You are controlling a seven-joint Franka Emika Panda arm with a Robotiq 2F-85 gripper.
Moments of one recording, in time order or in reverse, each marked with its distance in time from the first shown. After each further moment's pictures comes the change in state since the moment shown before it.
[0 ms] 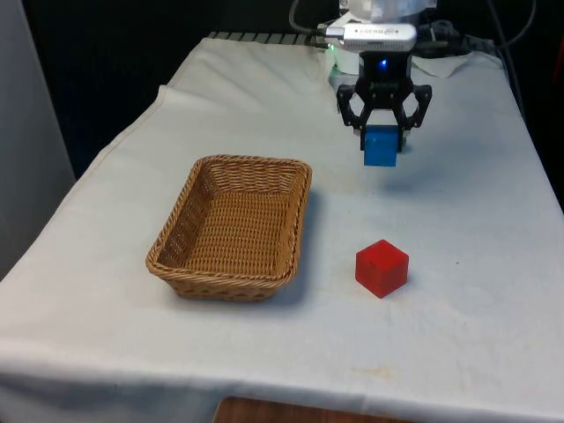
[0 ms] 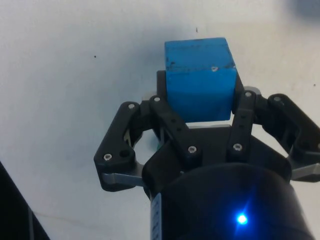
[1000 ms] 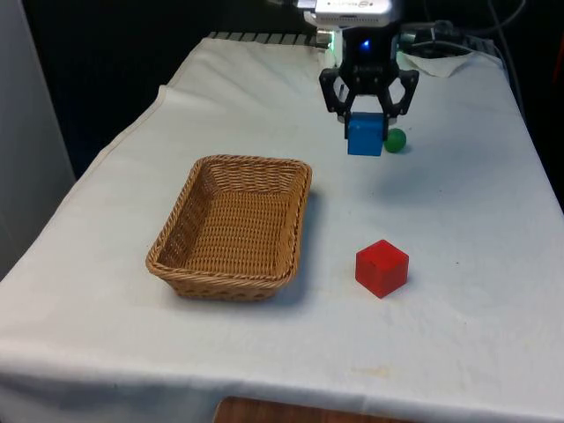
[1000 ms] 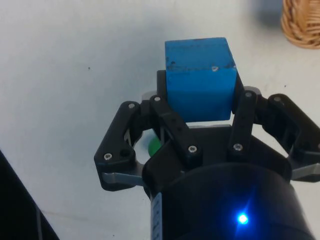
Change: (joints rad) arm -0.001 -0.006 -0.052 0.095 -0.002 -0.096 0.006
